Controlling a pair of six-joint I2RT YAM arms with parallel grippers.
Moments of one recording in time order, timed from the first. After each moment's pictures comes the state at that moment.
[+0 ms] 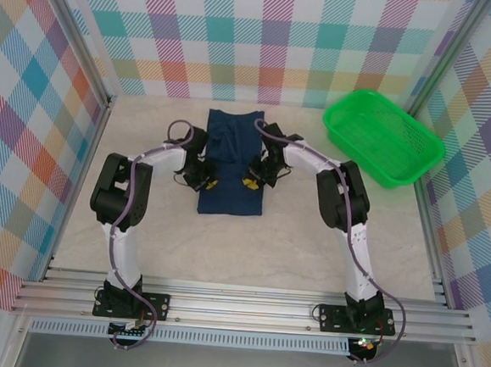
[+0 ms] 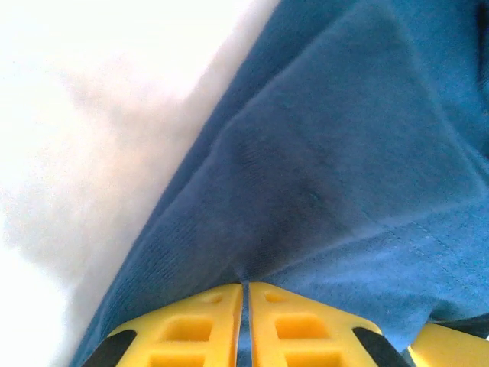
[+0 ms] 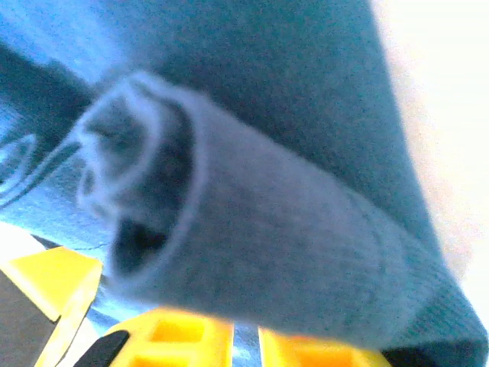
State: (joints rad) left arm -0.31 1.97 1.30 -0.58 0.26 -0.97; right arm 0.53 2.31 1.79 -0.78 -0.52 0.88
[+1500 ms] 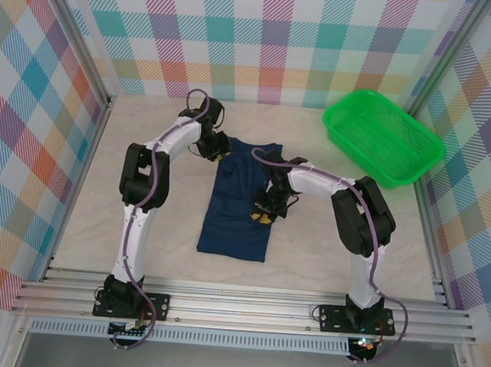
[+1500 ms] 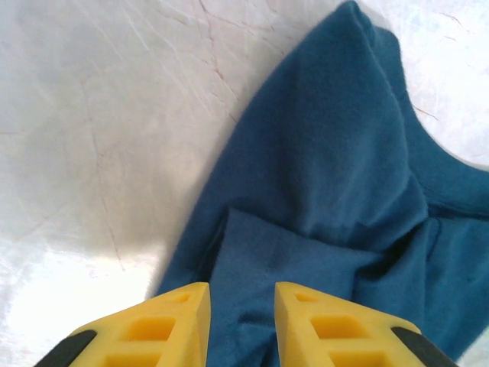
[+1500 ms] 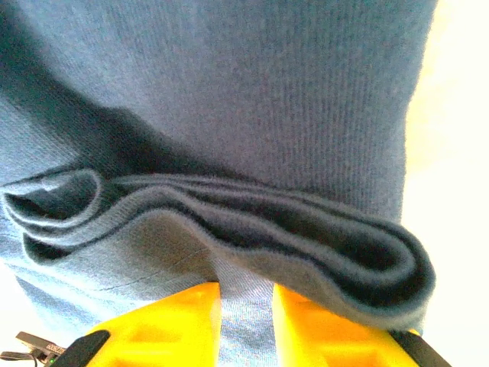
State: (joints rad) left arm -0.29 2.35 2.00 -0.85 0.22 -0.76; right arm 0.64 1.99 1.37 -0.83 -0.41 0.83
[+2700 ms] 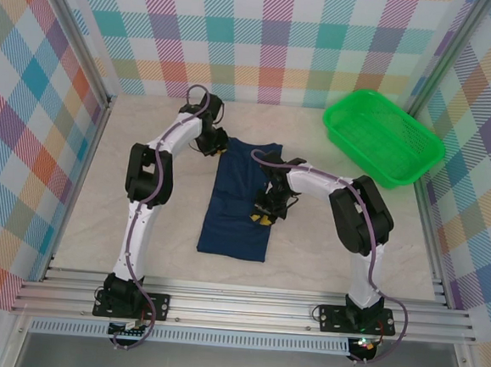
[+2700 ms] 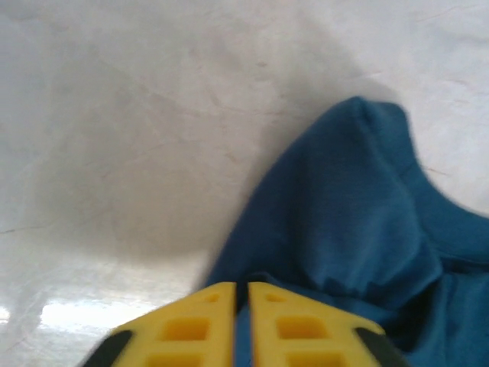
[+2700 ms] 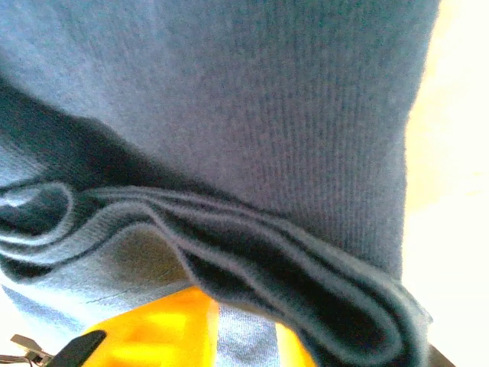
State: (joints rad) left arm -0.27 2.45 2.17 -0.95 0.18 -0.74; right arm 0.64 2.00 1.36 -0.82 -0.42 0.83
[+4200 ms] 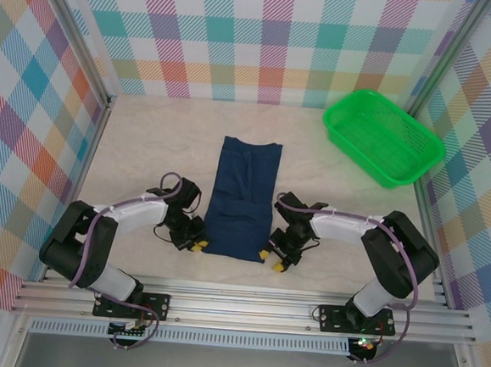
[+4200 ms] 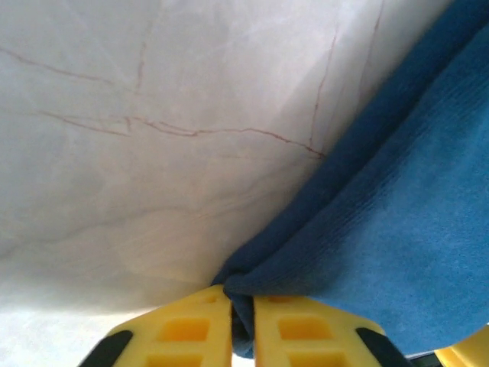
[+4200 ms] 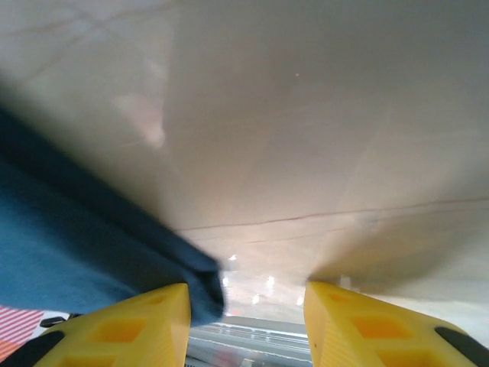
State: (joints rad) left arm -0.46 1.49 0.70 -0.65 0.42 -0.97; right arm 0.74 1.60 0.78 -0.57 -0.55 1.33
